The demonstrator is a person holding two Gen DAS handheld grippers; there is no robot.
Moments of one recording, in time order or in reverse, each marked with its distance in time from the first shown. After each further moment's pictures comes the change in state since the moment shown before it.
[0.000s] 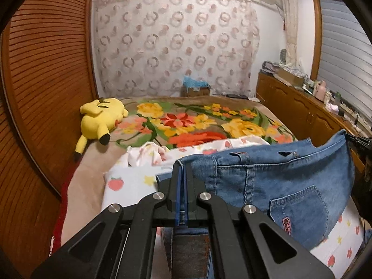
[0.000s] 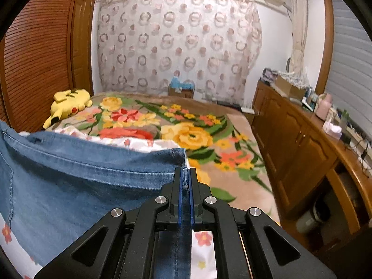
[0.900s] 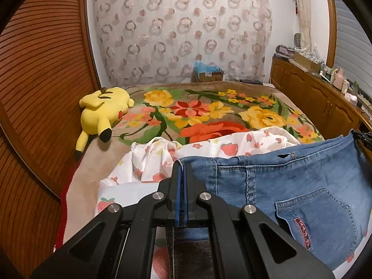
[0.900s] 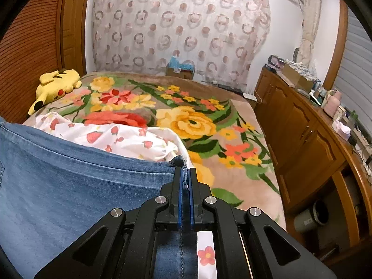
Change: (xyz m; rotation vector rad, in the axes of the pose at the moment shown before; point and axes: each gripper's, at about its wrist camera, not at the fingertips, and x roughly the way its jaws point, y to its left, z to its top) left arm 0.103 0.003 0.012 0.027 0.094 0.080; right arm 0.126 0.020 0.022 -0.057 0.138 -0.030
